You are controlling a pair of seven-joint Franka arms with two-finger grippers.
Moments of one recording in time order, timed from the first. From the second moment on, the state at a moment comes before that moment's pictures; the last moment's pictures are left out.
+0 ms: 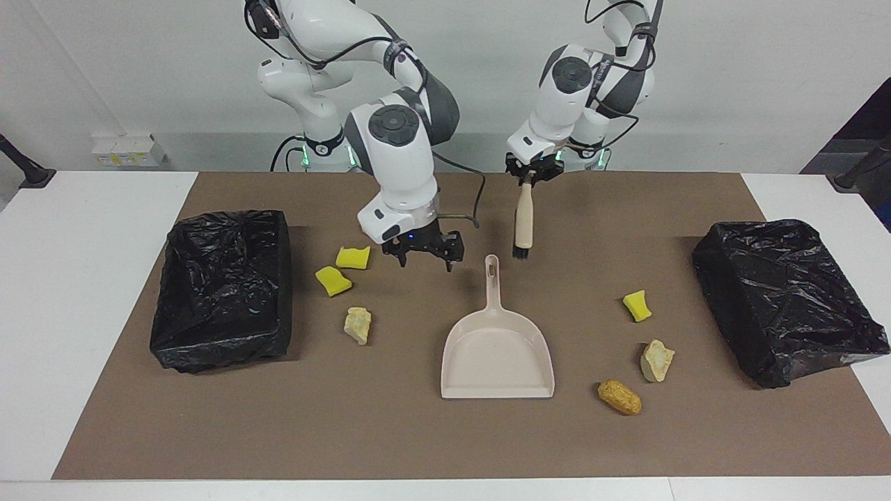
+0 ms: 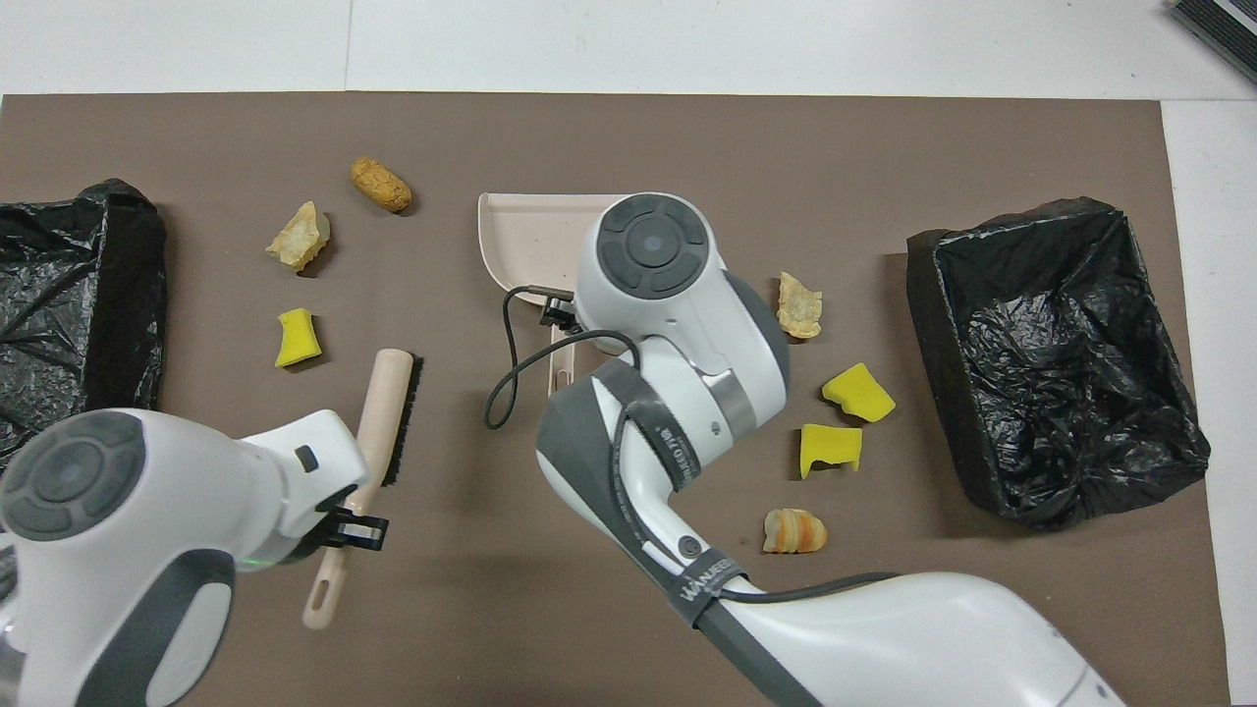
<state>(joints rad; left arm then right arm) -0.26 -0.32 -0.05 -2.29 -0.09 1.83 -0.02 0.55 0.56 0.08 -1.38 0.00 1.99 0.87</state>
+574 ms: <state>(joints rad) -0.07 -0.25 -0.05 -2.24 -0.07 1.83 0.22 0.60 0.65 0.08 -1.32 -0.04 1.98 0.88</state>
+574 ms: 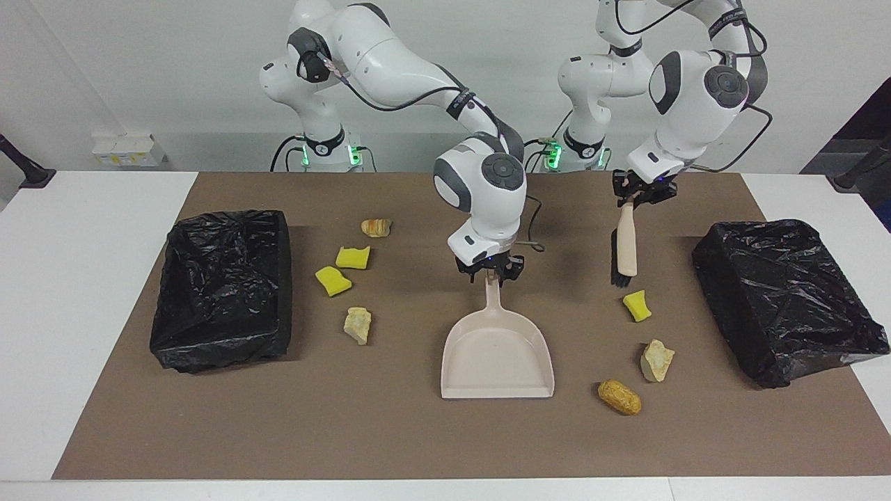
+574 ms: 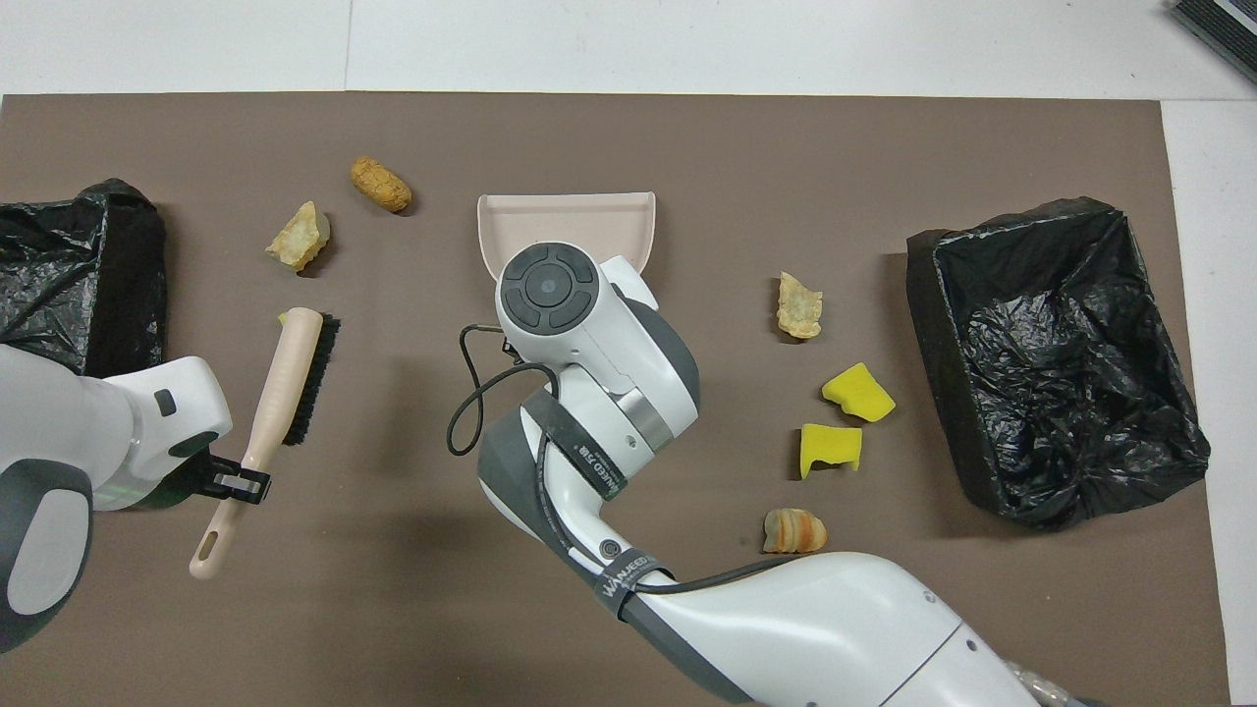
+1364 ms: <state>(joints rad) -0.03 -0.21 -0.05 -2.18 -0.06 1.85 0.22 0.54 0.61 0.07 -1.29 -0.05 1.86 0.40</state>
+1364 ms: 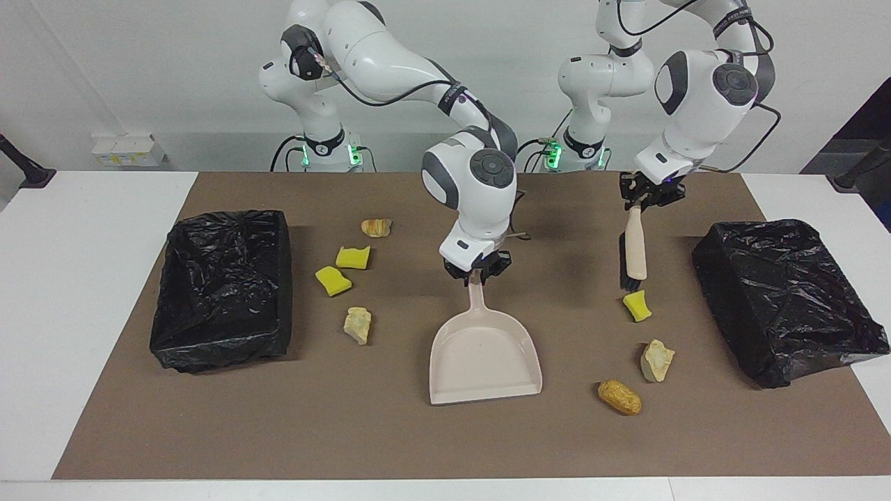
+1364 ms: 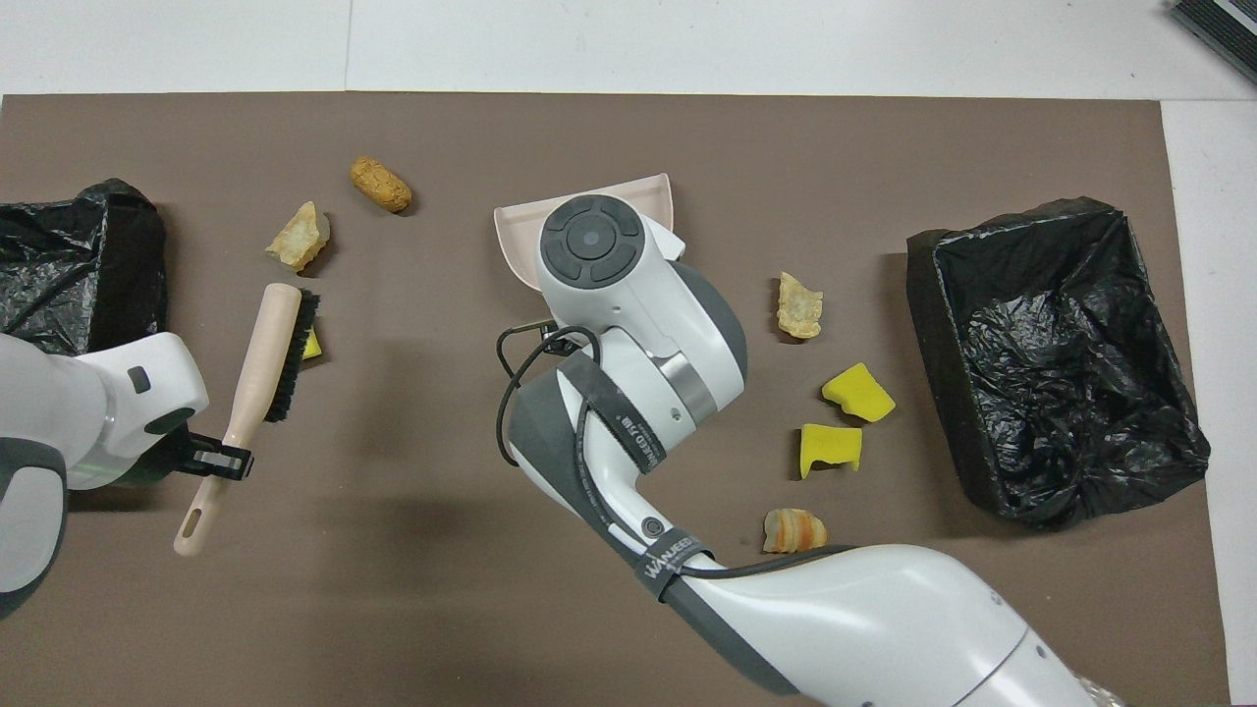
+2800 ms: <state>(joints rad) -0.06 0.58 -0.09 -1.42 0.17 1.93 0.23 0.44 0.45 0.08 -1.43 -0.03 1.76 -0.40</state>
